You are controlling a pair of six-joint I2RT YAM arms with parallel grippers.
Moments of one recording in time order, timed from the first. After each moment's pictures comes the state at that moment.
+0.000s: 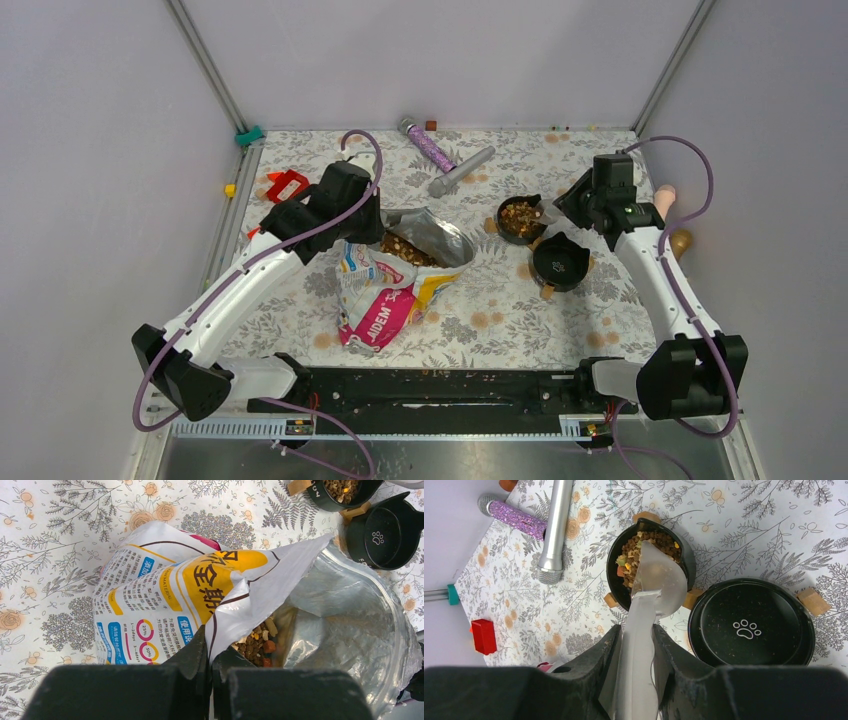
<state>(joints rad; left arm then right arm) -0.62 1.25 1.32 -0.85 -0.10 -0.46 0.07 1.26 1.09 -0.56 0.04 0.79</state>
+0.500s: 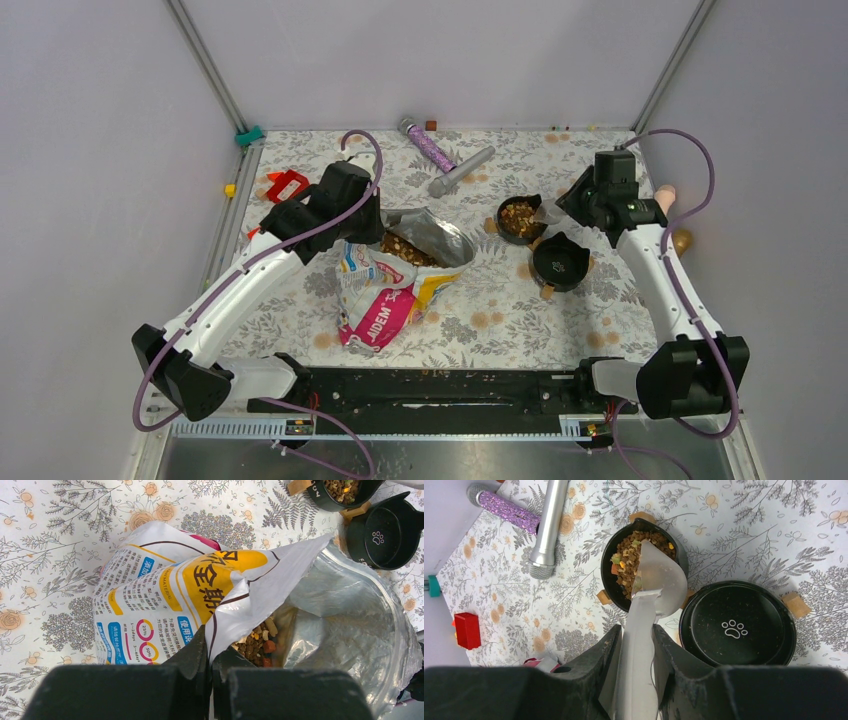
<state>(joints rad) -0.62 1.25 1.32 -0.85 -0.10 -0.46 0.07 1.26 1.12 -0.60 0.05 0.73</state>
